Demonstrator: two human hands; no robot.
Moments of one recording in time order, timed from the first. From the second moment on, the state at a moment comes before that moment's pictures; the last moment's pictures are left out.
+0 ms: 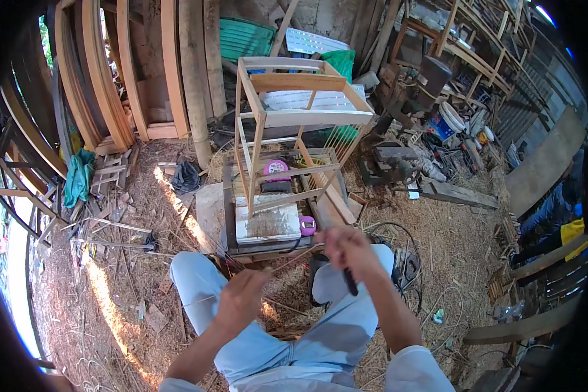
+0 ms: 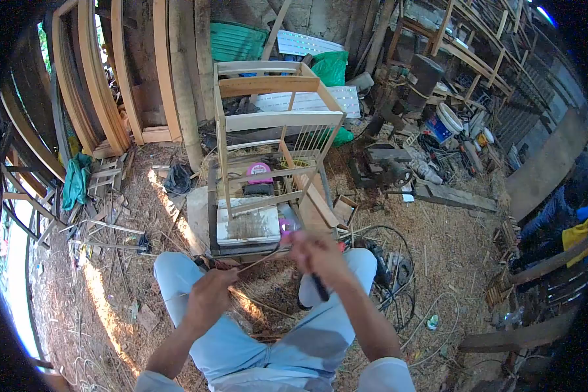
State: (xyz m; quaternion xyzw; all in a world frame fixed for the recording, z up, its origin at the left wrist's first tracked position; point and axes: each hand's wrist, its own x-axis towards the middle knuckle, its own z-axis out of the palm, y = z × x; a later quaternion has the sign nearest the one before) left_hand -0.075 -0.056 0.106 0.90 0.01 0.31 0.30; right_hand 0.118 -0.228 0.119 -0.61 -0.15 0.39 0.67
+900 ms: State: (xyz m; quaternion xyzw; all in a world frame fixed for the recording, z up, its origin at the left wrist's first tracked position) left_hand -0.059 -0.061 0.103 0.85 0.14 0.29 0.42; right_hand 0.096 -0.221 0.111 -0.55 -0.21 0.46 0.66
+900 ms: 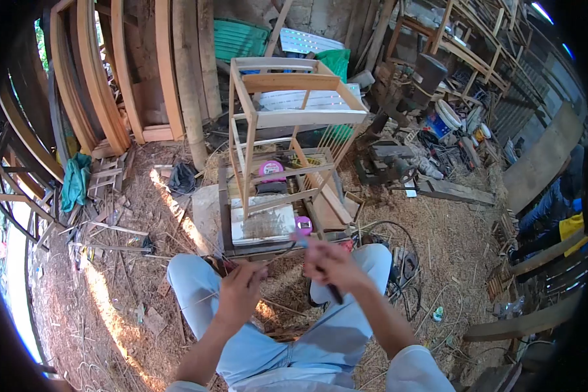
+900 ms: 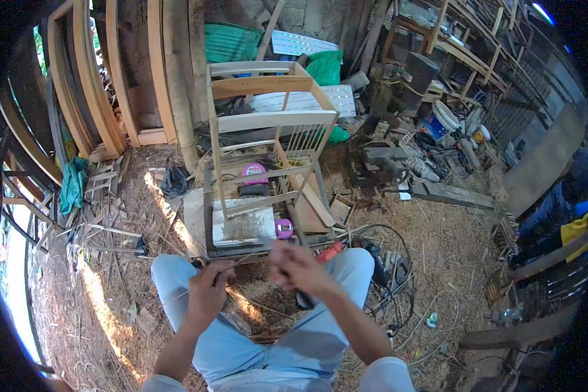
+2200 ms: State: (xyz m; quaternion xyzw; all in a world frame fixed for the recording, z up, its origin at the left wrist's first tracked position) left_hand -0.070 -0.051 0.102 0.90 0.02 0.33 0.27; right_hand 0.127 -0.228 0.112 -0.60 -0.11 0.31 0.73
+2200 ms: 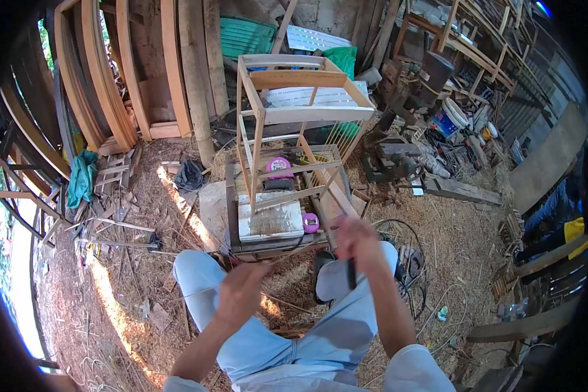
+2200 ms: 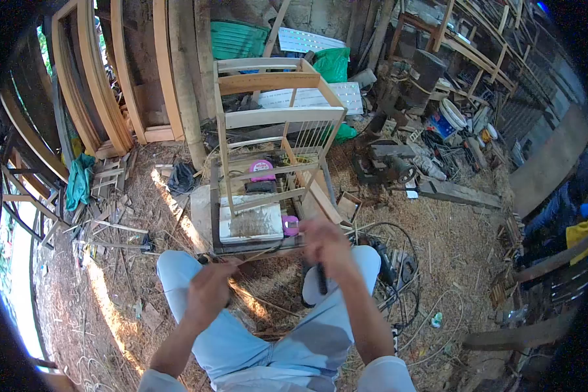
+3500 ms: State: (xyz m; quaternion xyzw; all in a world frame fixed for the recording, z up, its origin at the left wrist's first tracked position) left_hand -0.072 -0.058 0.120 0.82 0.11 0.15 0.54; right_hand 0.106 -0.223 0.113 -0.60 -0.24 0.42 0.64
